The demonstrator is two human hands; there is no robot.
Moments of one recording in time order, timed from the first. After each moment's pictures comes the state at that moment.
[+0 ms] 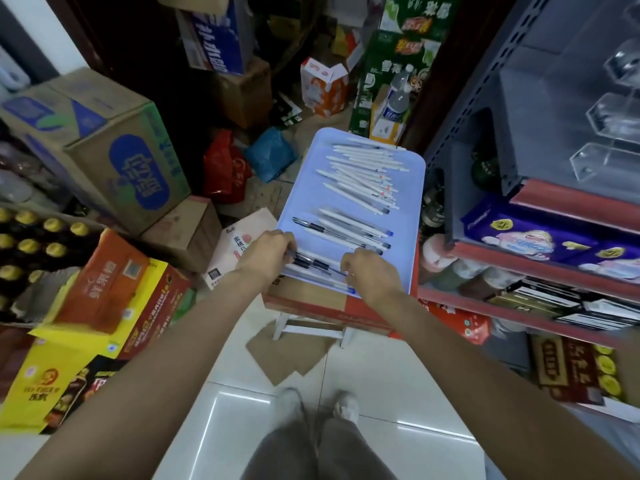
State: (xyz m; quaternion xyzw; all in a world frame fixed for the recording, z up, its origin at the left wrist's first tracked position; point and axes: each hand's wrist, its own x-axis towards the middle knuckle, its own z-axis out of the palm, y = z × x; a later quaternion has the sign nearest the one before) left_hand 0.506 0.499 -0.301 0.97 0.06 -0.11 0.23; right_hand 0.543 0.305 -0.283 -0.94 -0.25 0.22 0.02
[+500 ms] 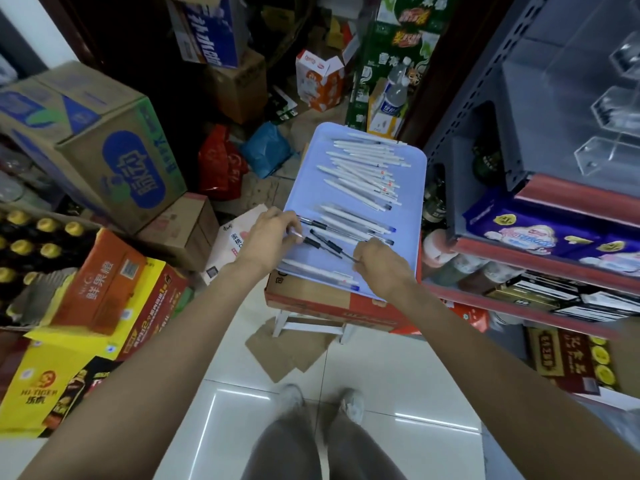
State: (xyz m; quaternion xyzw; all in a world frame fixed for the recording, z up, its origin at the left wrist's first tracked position) left_hand 0.511 0.504 -0.295 0.94 0.08 0.00 0.34; right_hand 0.546 0.302 -0.272 -0.95 -0.21 0.23 0.08
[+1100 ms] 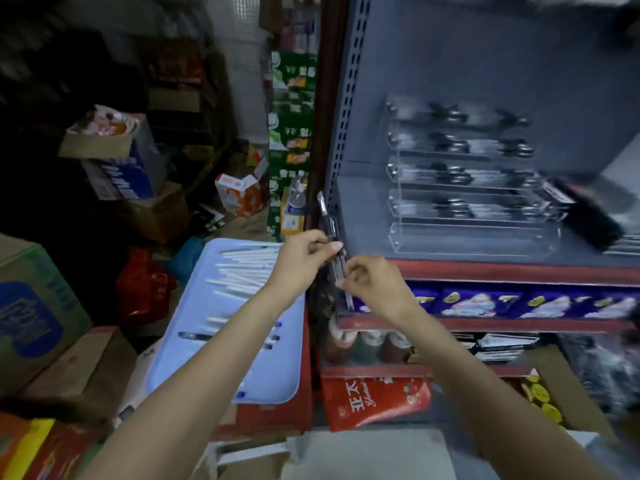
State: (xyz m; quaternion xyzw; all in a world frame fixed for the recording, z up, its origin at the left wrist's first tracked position) left_hand 0.606 0.293 -0.141 0.78 -0.01 0.02 0.63; right_hand 0.591 0.151 -0.134 -0.92 -0.10 0.06 0.37
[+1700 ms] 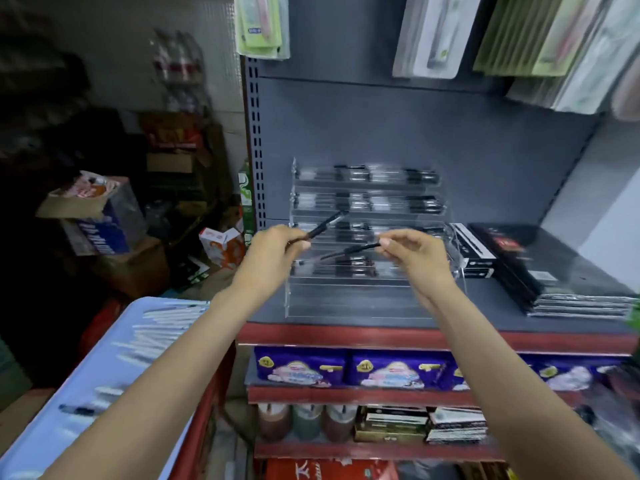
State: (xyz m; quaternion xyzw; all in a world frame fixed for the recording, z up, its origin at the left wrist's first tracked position) left_hand 0.685 0.133 -0.062 0.92 -0.11 0.20 0.32; right_hand 0.704 -0.088 -0.064 -0.71 -0.07 -0.08 0.69
